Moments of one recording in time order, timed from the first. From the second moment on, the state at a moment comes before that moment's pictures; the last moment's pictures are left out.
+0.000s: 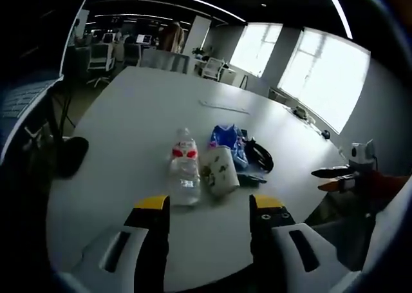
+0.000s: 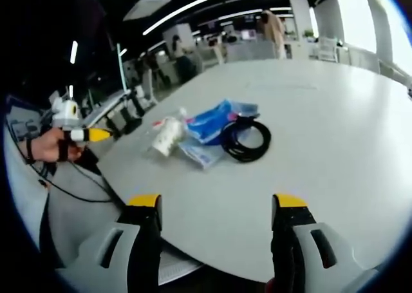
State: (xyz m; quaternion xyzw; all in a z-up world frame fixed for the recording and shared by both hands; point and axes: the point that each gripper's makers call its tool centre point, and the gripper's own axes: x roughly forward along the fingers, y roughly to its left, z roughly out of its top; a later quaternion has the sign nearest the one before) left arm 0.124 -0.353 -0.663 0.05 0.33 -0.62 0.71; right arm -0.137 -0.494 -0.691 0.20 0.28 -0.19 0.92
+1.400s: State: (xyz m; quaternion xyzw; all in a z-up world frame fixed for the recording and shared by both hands) left arm 0.172 -0.453 -0.718 0.13 0.47 -0.56 0.68; right arm -0.137 -0.496 -0.705 0.21 0.30 -0.18 0.91
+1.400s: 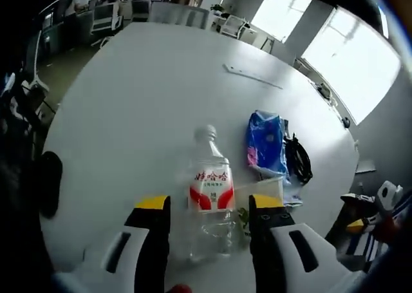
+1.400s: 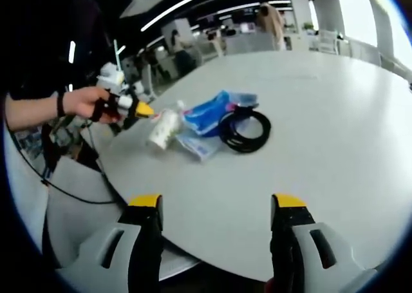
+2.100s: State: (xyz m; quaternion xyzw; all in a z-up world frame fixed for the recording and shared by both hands) left arm 0.165 -0.449 -0.736 0.14 0.50 -0.54 0.66; right arm -0.136 -0.502 -0.703 0.22 0.30 -0.18 0.91
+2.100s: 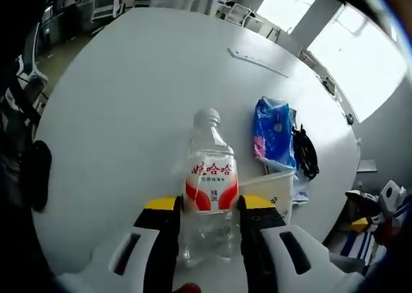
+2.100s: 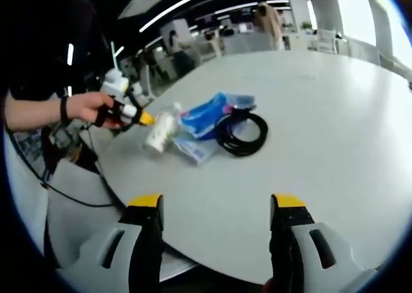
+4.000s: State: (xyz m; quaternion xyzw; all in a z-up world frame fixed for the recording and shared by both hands) left arm 0.188 -0.437 -0.757 0.21 0.51 -0.51 0.65; right arm -0.133 -0.496 -0.704 0.22 0.31 -0.17 0.91
